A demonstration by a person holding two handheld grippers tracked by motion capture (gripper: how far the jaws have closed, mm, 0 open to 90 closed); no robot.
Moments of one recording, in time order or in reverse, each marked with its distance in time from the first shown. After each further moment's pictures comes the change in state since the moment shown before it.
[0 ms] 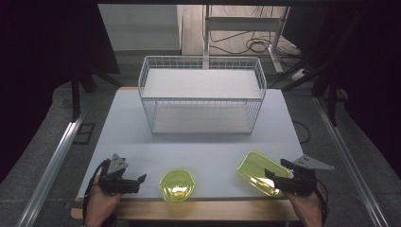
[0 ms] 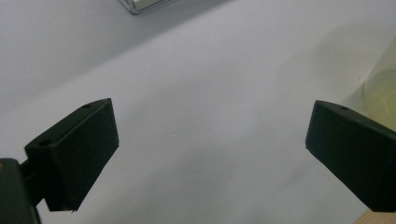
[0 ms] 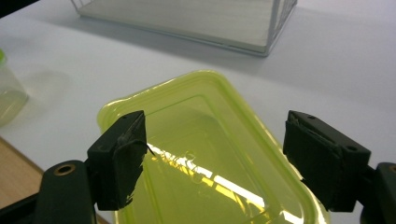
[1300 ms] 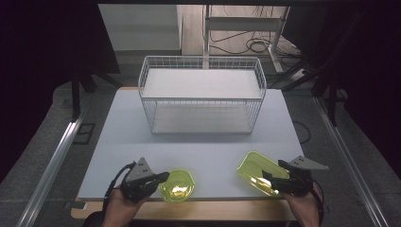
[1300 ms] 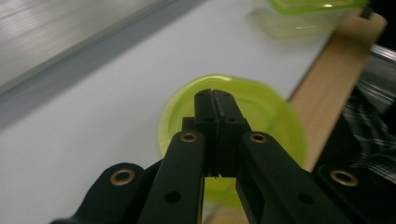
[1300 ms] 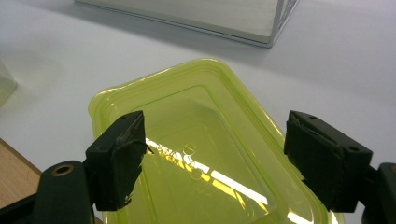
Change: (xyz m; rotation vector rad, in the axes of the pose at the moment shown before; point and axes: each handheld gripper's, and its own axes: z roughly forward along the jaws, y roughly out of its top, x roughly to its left) left arm -0.091 0.054 -0.023 -0.071 -0.314 0.152; right arm 0.002 -0.005 0.010 0.027 -0.006 -0.028
